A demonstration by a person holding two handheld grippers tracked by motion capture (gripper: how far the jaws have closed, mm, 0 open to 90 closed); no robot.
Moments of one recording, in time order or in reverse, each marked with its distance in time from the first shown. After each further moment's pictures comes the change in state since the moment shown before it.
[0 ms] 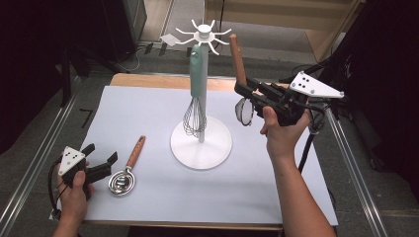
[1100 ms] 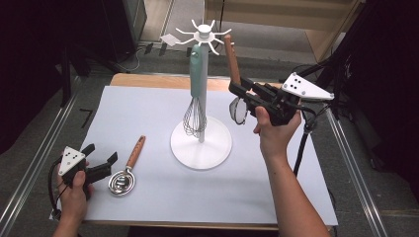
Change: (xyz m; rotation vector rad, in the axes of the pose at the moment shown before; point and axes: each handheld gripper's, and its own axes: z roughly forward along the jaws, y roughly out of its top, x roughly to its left) left arm 0.000 0.000 0.000 0.001 0.002 0.002; right arm 0.000 -0.010 0.012 -0.023 -0.006 -0.001
